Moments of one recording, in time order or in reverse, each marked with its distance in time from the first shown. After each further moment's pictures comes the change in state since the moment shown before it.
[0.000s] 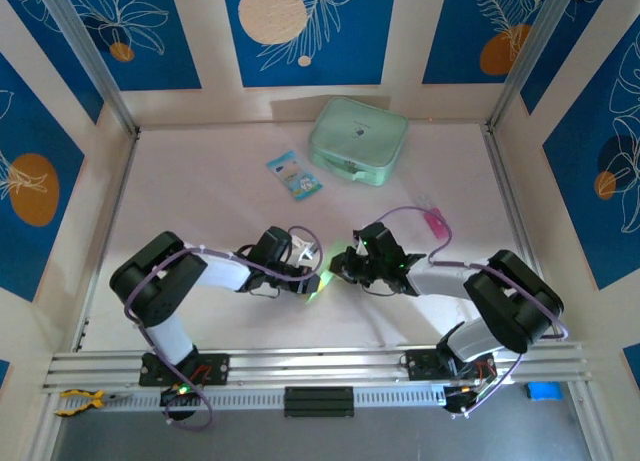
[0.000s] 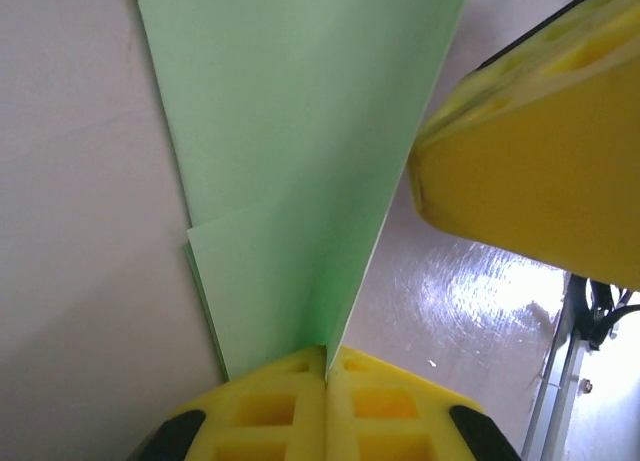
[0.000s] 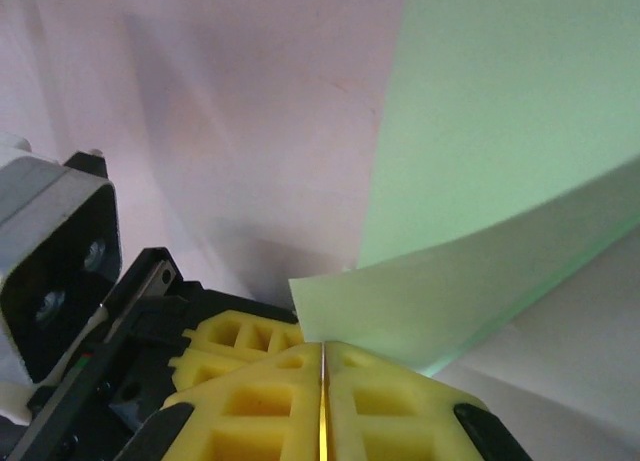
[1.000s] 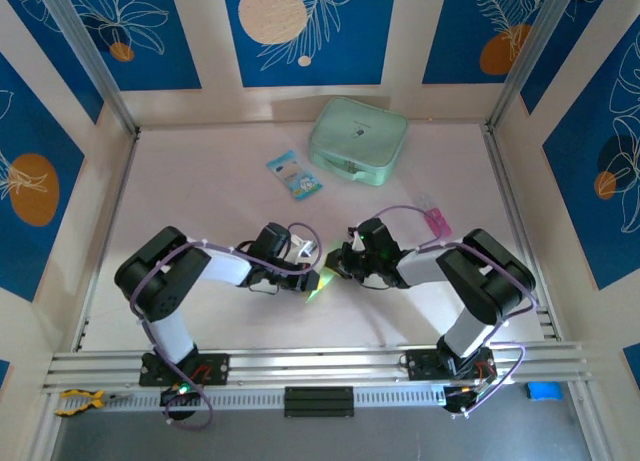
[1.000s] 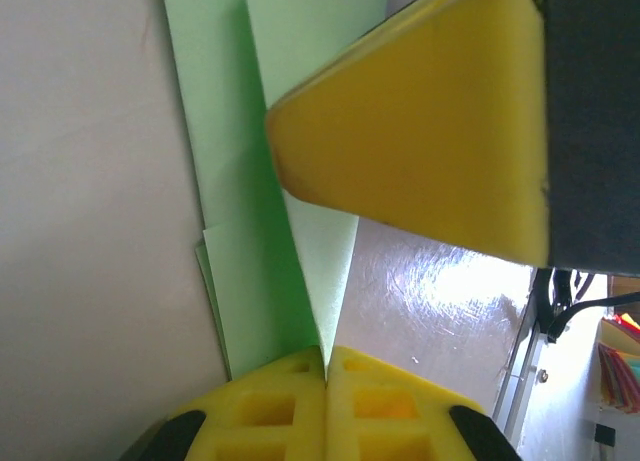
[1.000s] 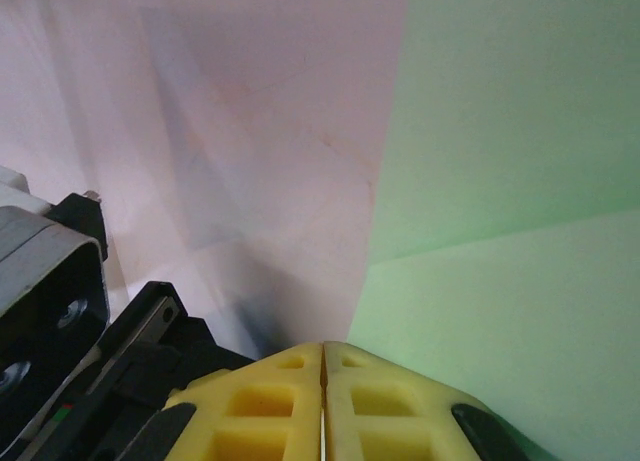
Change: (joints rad) left arm 0.036 0.039 0.031 -0.029 0.087 -0.030; right arm -0.048 0.192 0.031 0.181 -0.107 0.008
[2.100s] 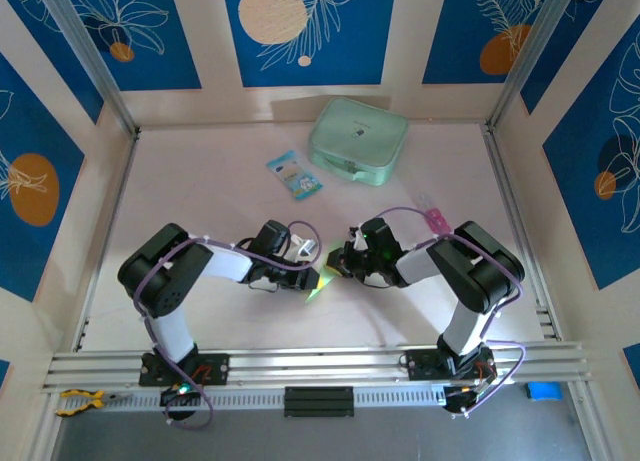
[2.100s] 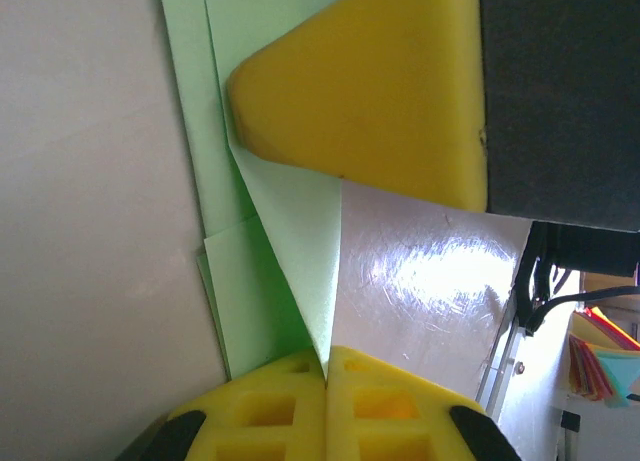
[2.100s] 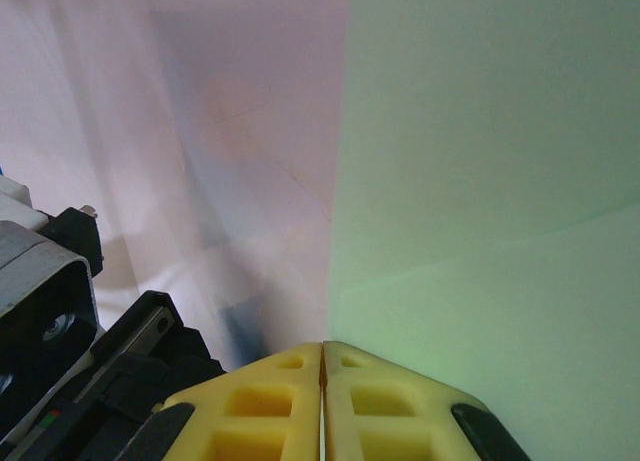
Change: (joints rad) left arm 0.019 0.027 0.028 -0.034 0.053 -0.011; right arm -0.040 0.076 -0.008 0.089 -0.056 0.000
